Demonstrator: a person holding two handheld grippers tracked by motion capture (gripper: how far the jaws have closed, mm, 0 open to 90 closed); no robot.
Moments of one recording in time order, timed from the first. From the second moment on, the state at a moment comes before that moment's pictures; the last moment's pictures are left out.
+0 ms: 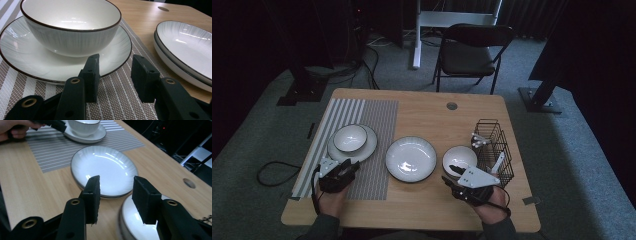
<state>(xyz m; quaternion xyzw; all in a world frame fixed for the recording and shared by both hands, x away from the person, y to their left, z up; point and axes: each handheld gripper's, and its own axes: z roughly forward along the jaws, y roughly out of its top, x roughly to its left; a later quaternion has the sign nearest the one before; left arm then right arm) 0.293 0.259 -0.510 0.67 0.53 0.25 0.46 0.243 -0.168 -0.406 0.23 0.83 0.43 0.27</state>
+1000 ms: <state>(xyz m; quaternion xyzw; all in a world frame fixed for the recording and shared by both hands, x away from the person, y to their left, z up) 0.295 0.253 -0.511 0.68 0.52 0.25 0.46 0.251 -0.214 -0.384 0.26 0.81 0.42 0.31</state>
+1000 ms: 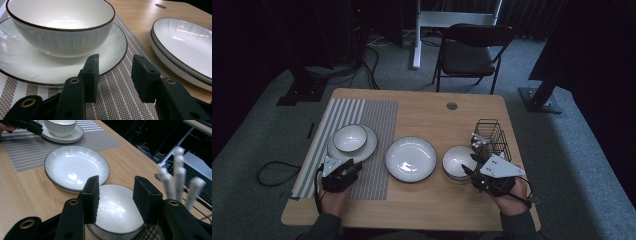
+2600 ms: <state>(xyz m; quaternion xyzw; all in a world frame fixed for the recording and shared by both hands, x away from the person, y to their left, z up) 0.296 0.250 -0.513 0.68 0.52 0.25 0.45 0.256 -0.273 -0.410 0.35 0.79 0.41 0.30</state>
